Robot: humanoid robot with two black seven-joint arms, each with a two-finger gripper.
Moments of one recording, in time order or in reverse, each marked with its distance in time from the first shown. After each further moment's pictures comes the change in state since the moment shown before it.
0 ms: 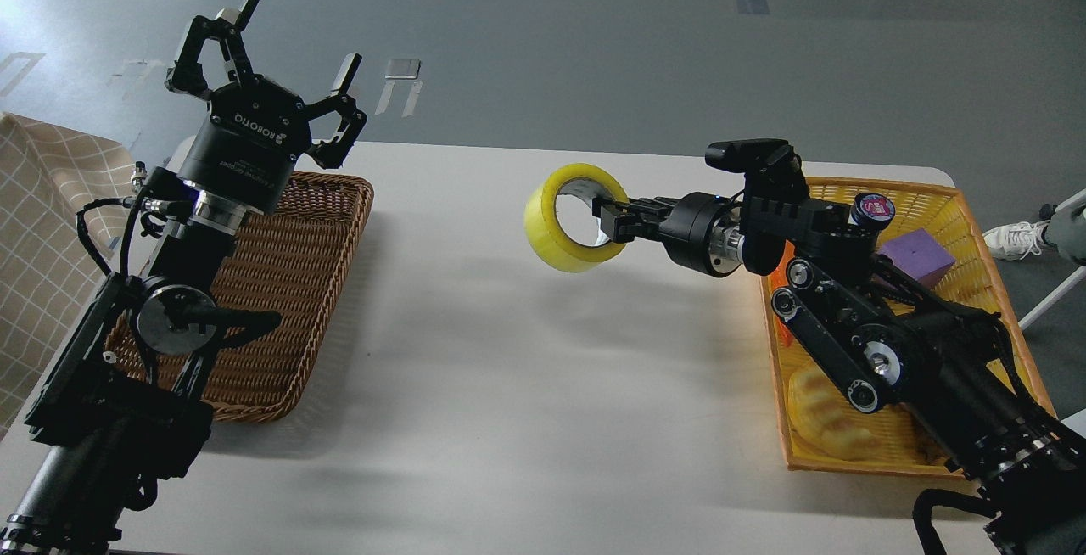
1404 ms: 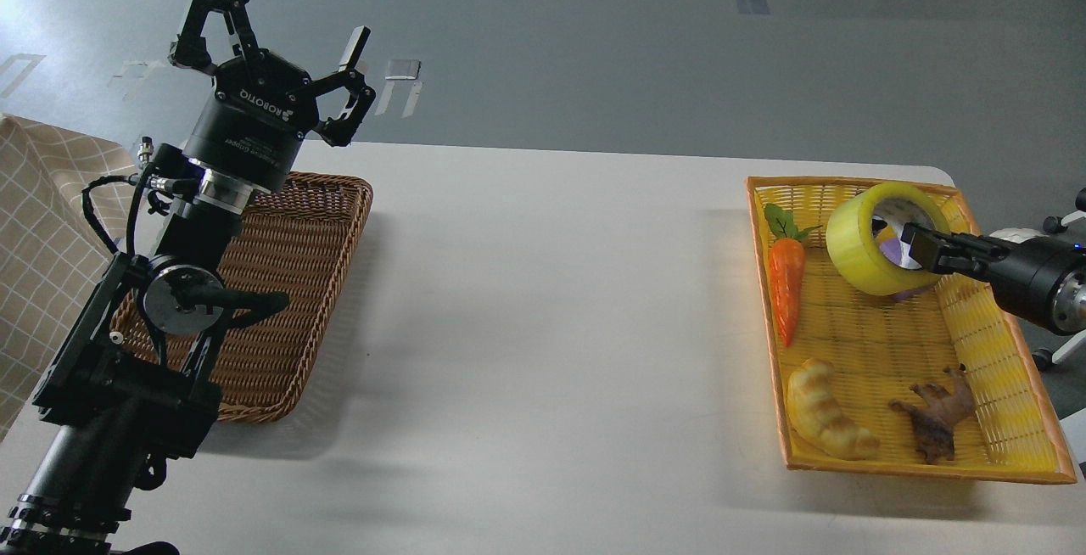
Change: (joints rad) left arm -0.051 -0.010 0.010 0.000 0.000 0.000 0.000; right arm -0.367 -0.700 0.290 0.340 0.232 0.000 0.013
